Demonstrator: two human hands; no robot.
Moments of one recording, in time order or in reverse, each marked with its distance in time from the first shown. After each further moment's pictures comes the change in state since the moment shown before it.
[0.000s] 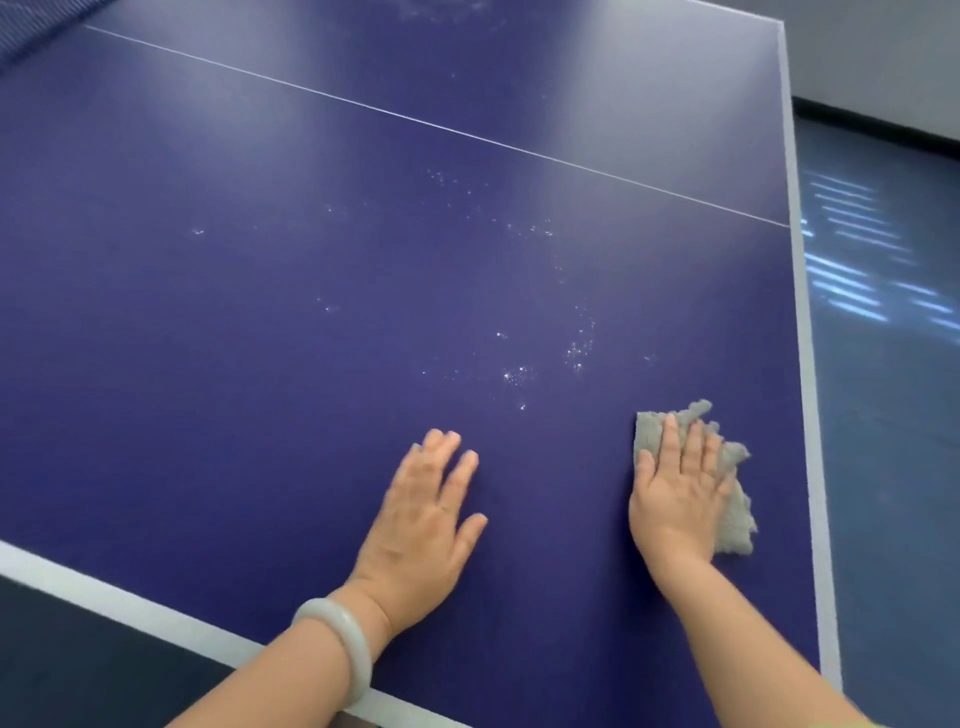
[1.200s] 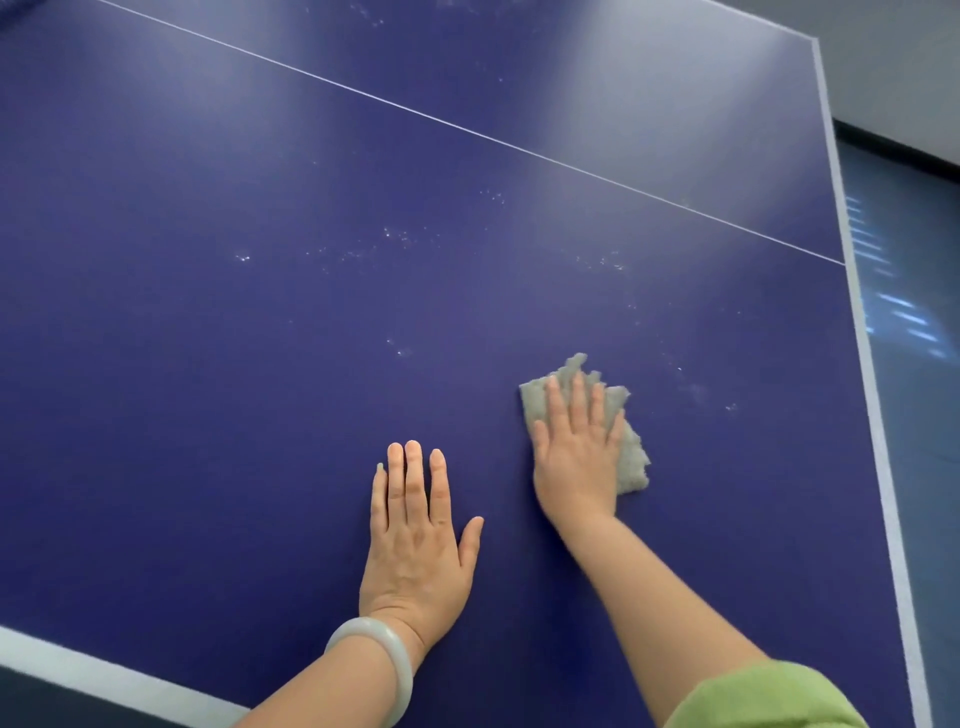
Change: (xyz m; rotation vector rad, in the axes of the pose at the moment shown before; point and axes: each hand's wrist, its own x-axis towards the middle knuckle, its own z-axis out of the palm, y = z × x) left_hand 0.020 -0.103 -0.008 0.105 -0.035 -0.281; right_hand 0.006 -0.212 0.033 -0.050 0.021 -0.327
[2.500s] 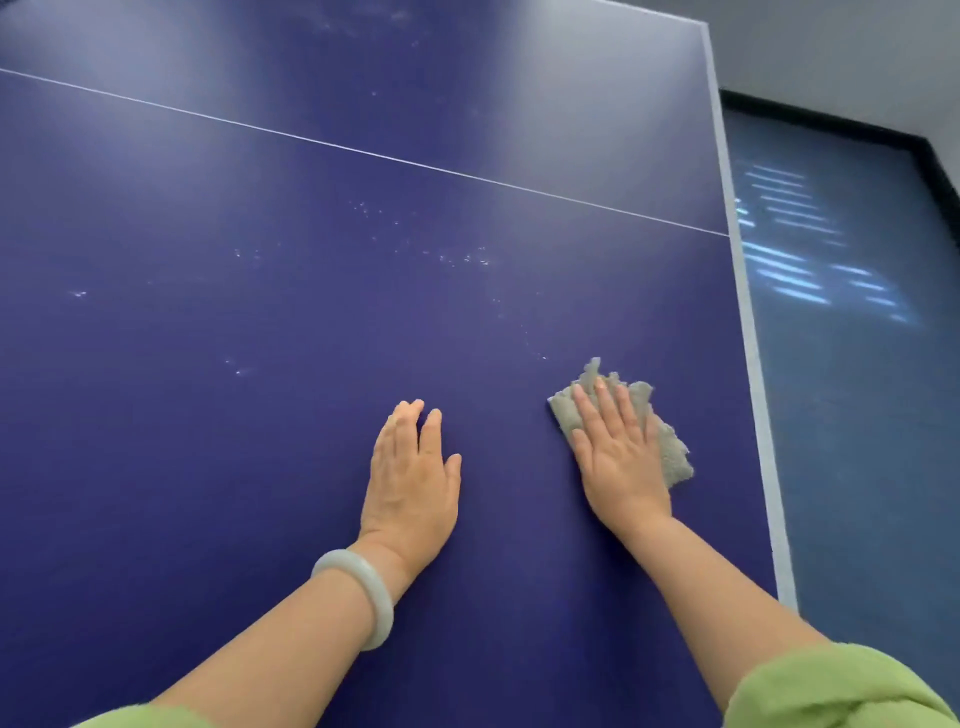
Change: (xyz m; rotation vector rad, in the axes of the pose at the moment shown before) left_hand 0.069 0.148 -0.011 -0.264 0.019 0.044; right_hand 0.018 0.221 -0.024 -0.023 -0.001 -0.041
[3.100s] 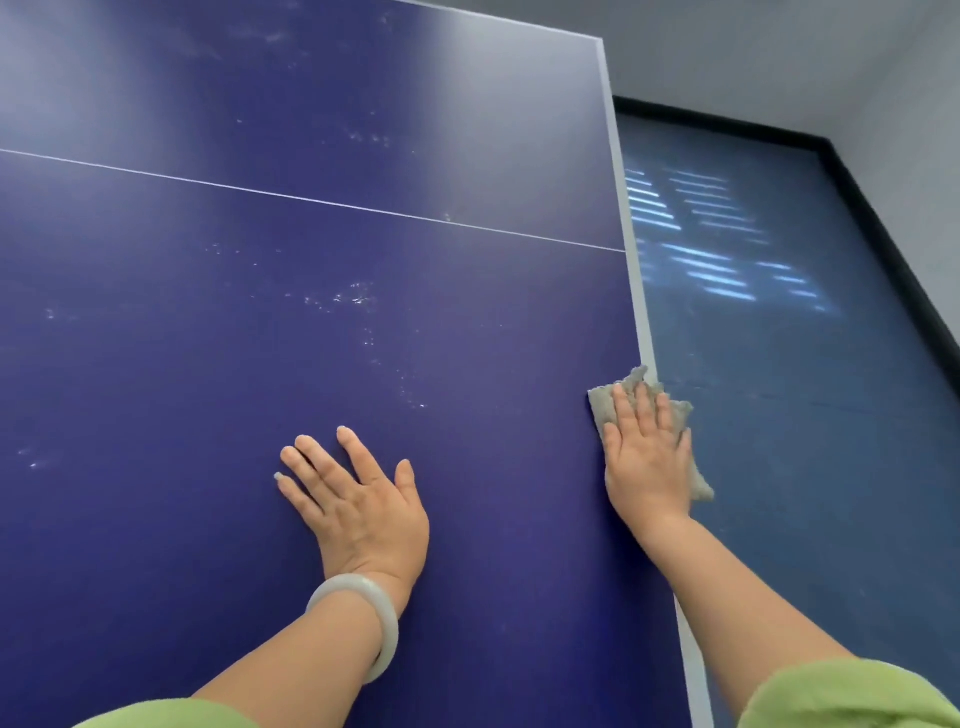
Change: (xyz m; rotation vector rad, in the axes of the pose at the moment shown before) left_hand 0.058 0.095 0.073 0.237 0.065 -0.354; right_hand 0.047 0.136 -0.030 -0.018 -0.049 0.364
